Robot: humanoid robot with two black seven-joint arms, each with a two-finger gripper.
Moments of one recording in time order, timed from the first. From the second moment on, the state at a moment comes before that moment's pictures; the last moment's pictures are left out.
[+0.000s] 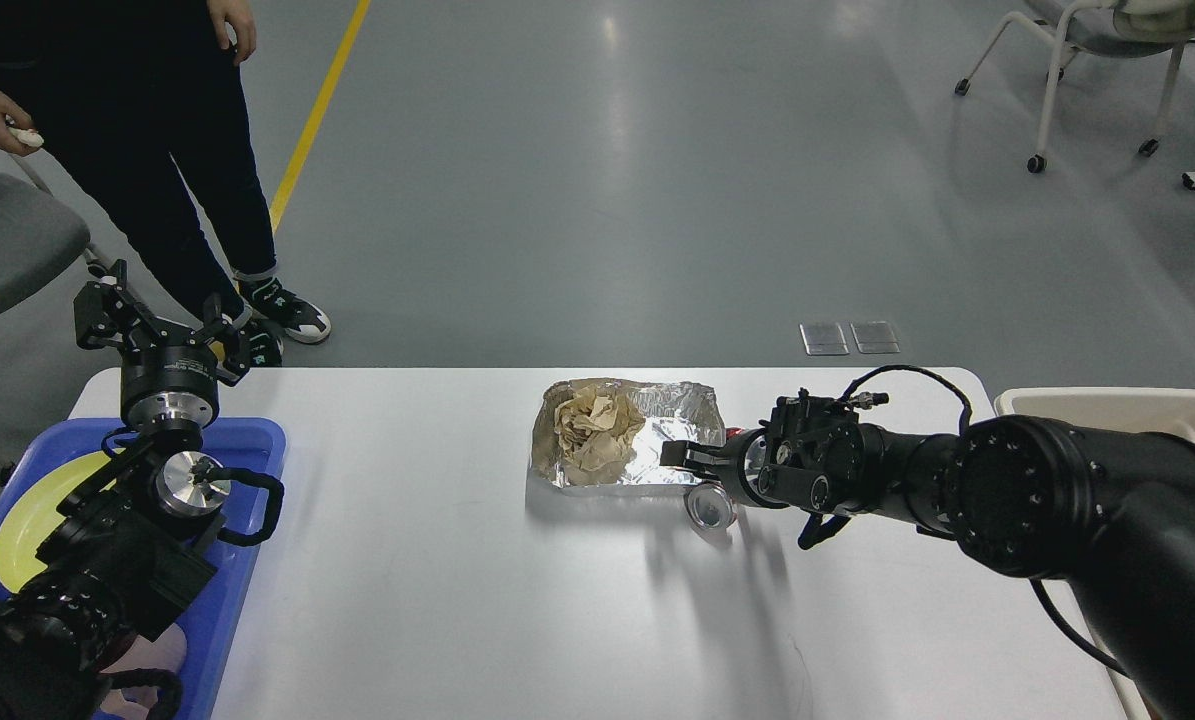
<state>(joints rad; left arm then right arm) -0.74 0.16 -0.96 -0.23 -0.07 -0.30 -0.62 1.23 0.15 -1.14 0.63 0.10 0.05 0.00</state>
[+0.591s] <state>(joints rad) -0.74 0.16 -0.96 -0.23 -0.07 -0.30 -0.62 1.21 0.15 -1.14 0.62 0.03 -0.02 0.00</state>
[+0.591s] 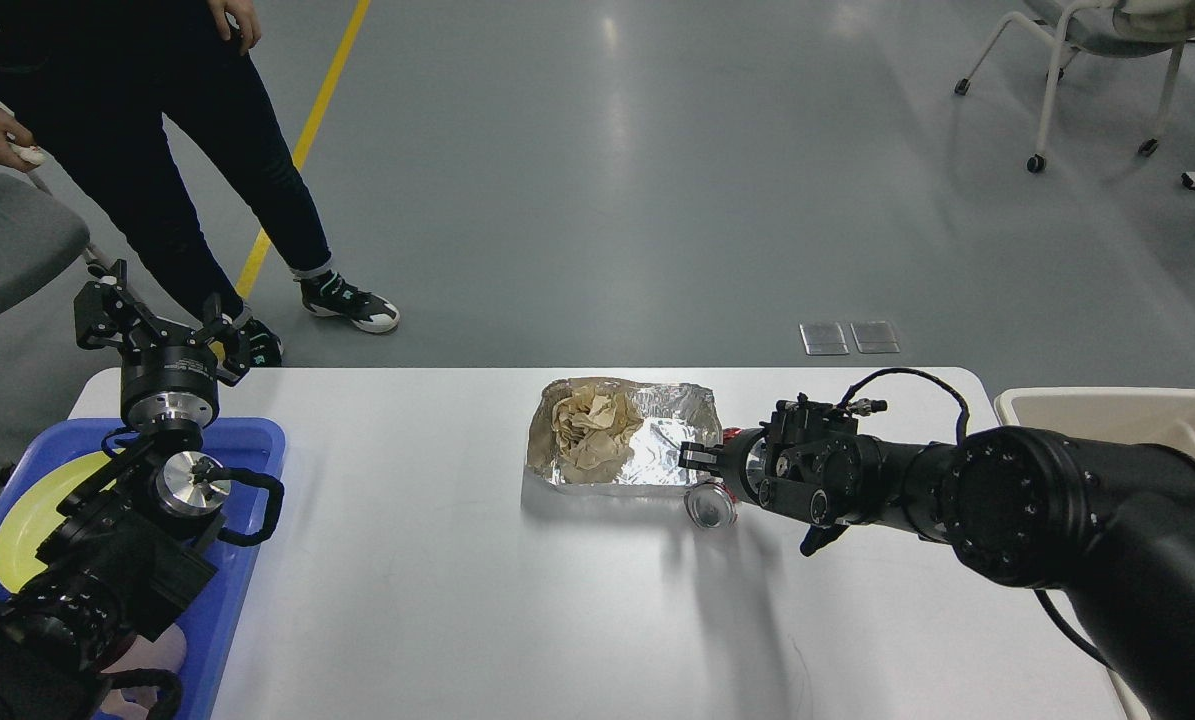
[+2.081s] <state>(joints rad) -0.74 0.16 -0.96 -0.23 -0.07 -0.30 -0.62 1.44 -0.12 -0.78 0.84 -0.04 0.23 0.00</state>
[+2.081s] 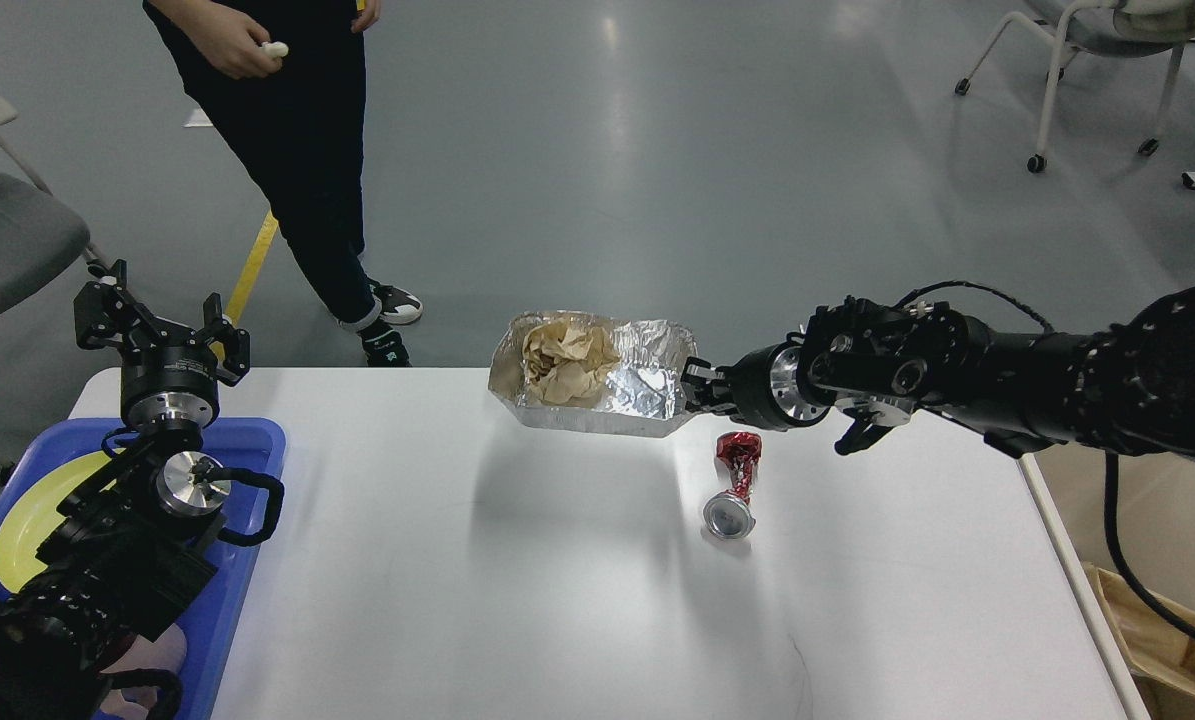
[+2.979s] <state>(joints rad) -0.74 0.16 -0.96 -0.23 -0.07 -0.30 -0.62 1.30 -0.77 -0.70 0.73 -0.03 0.35 0.00</state>
